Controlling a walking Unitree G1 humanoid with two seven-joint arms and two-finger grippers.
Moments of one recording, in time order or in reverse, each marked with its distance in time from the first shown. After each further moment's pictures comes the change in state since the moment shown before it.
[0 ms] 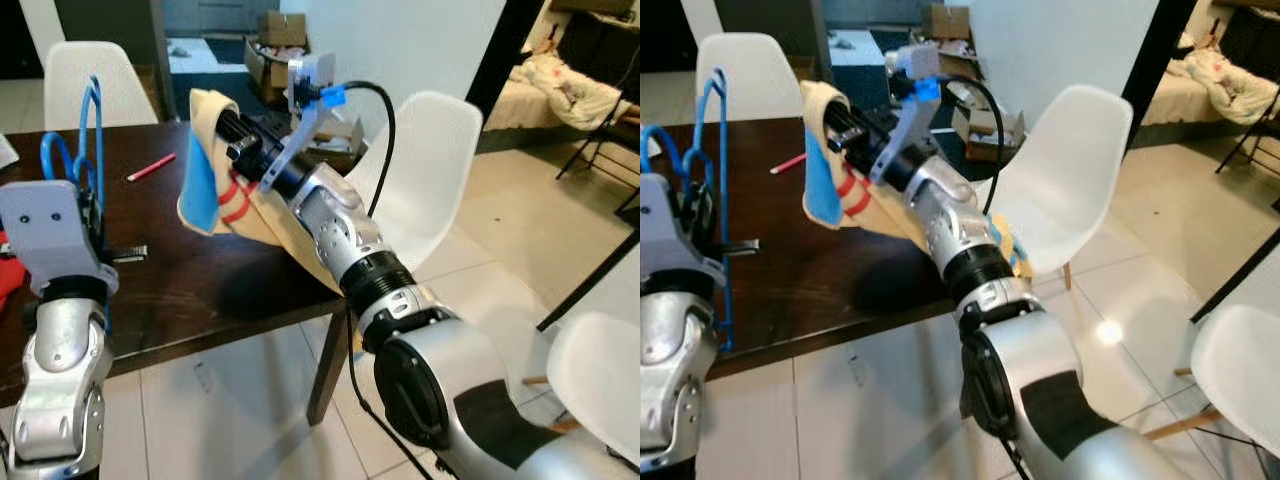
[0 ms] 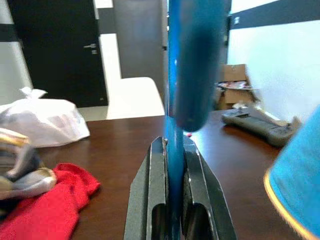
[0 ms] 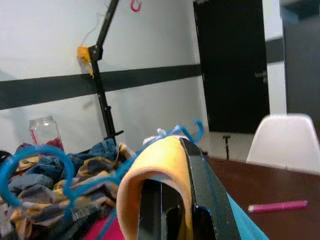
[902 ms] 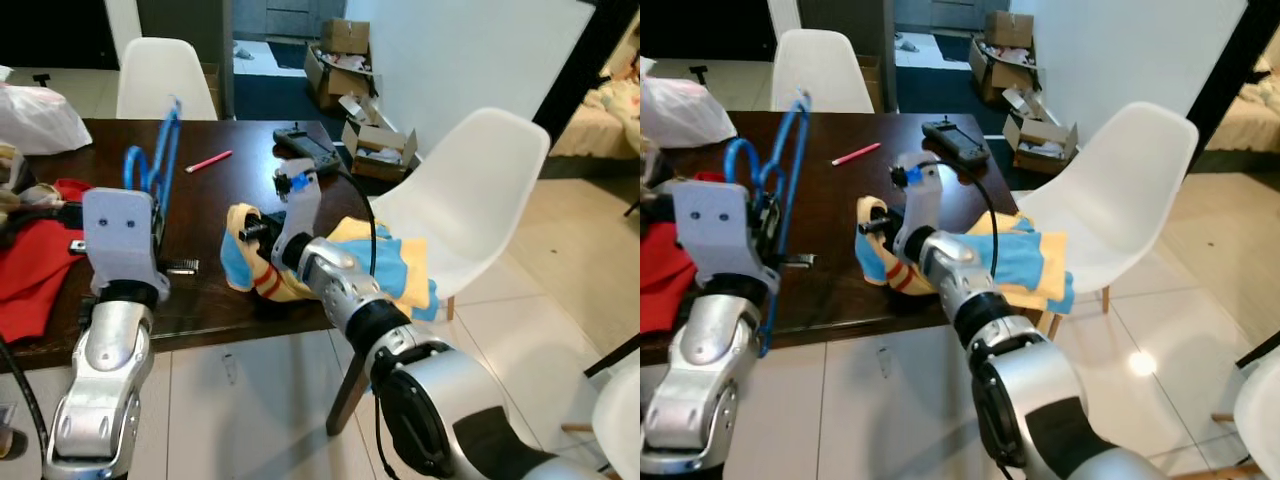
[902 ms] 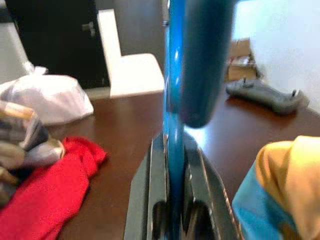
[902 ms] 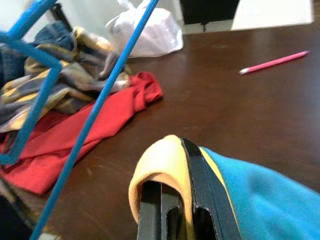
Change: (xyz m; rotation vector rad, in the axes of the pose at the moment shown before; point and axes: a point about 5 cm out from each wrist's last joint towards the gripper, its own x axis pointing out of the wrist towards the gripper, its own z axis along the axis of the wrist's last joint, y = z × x) left arm -0.008 -0.041 -0.012 0.014 0.065 -0.179; right arm -0.045 -0.013 -0.081 0.062 0.389 -0.299
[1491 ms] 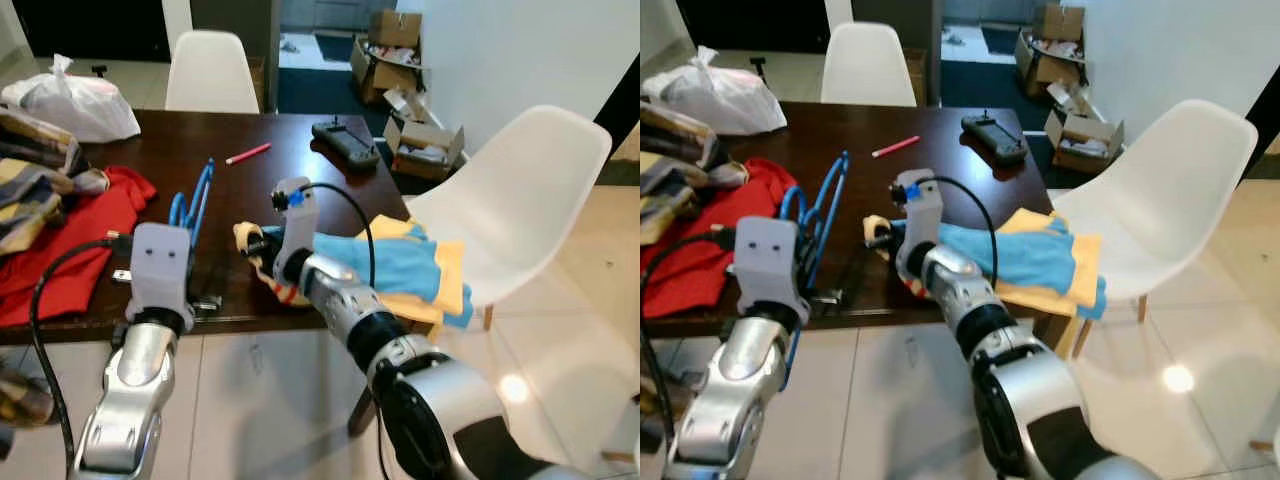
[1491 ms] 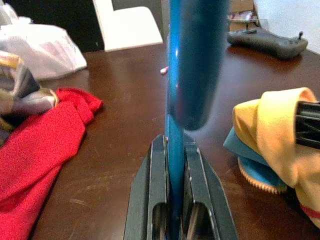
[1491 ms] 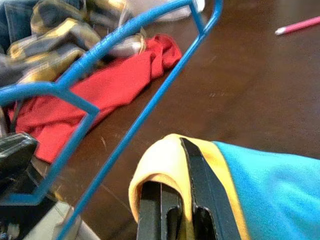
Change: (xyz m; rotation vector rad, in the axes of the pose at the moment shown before) left arm -0.010 -0.026 -0.037 -0.013 0.160 -0.108; right arm -0.011 -0.010 -0.025 0.010 0.098 -0.048
